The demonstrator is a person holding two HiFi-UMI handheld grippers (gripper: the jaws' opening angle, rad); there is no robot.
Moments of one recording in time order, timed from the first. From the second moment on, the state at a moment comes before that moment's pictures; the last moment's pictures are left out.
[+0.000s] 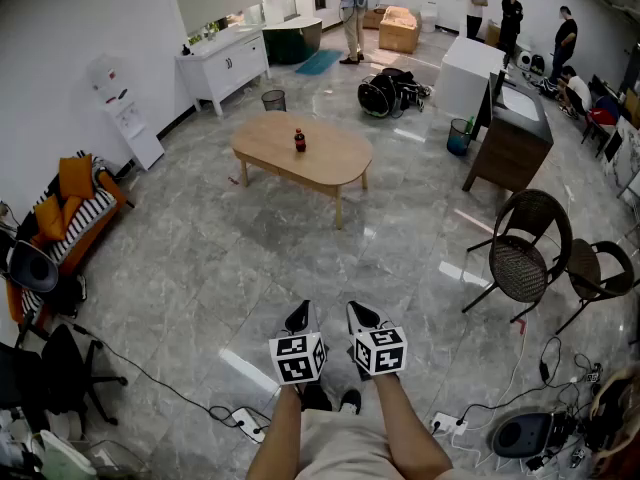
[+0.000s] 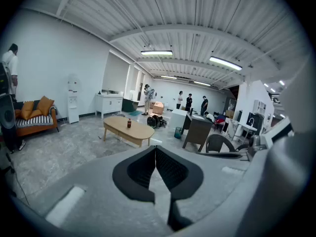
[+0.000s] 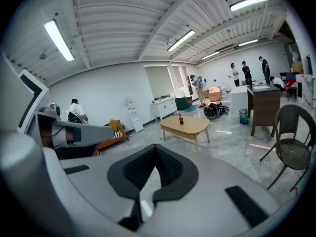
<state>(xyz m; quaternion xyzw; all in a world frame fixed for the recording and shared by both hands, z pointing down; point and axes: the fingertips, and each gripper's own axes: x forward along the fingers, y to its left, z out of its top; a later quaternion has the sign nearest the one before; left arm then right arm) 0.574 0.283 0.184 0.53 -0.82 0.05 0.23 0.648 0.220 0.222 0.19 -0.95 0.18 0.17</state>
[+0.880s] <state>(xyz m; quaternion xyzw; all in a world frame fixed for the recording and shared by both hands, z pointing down) 0.485 0.180 0.203 0.53 -0.81 0.03 0.25 0.555 0.128 0.239 0.16 -0.94 0.25 0.18</state>
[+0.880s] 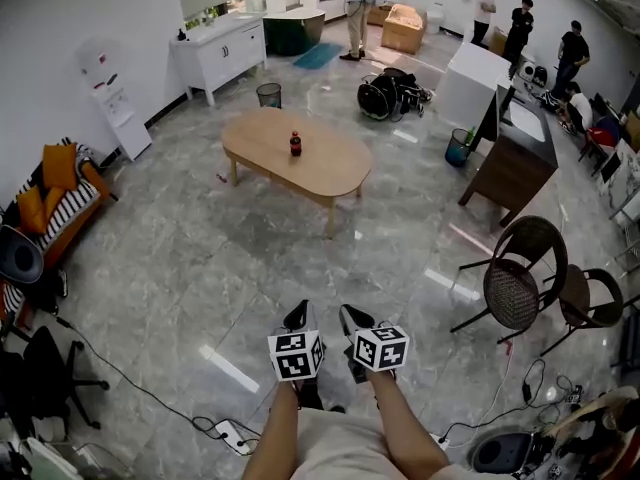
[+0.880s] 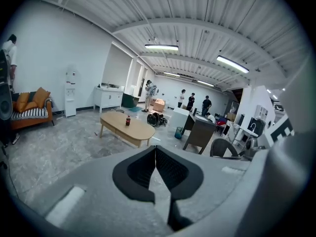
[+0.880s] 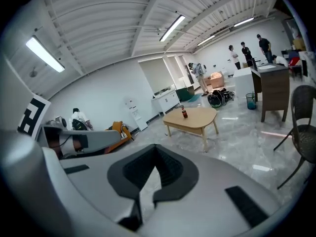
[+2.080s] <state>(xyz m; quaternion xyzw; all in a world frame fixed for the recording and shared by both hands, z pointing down) 0.252 0.040 0.204 0.56 -0.78 0.01 0.27 0.332 0.000 0.237 0.16 -0.93 0.26 0.19</state>
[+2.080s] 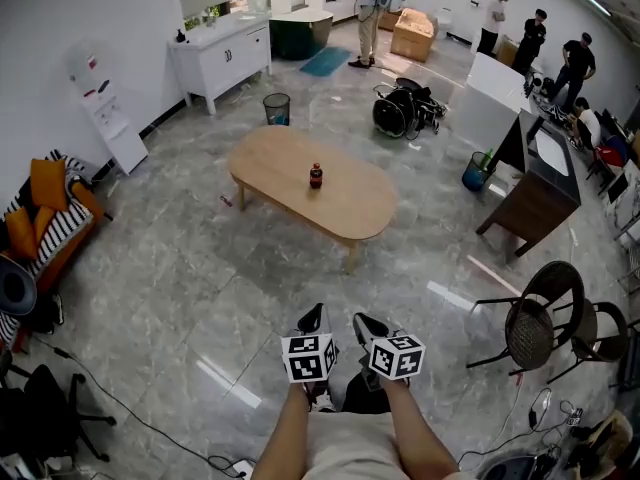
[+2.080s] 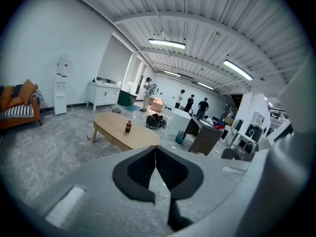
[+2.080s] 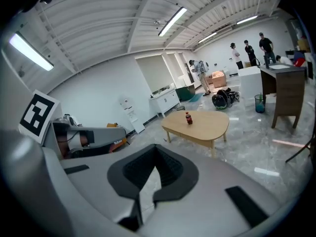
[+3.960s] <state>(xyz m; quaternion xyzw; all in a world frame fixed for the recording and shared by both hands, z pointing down) 0.063 -0.073 0.214 0.50 -0.81 0.01 0.29 0.152 -0.139 0.260 0.16 -0.91 0.31 0.21</state>
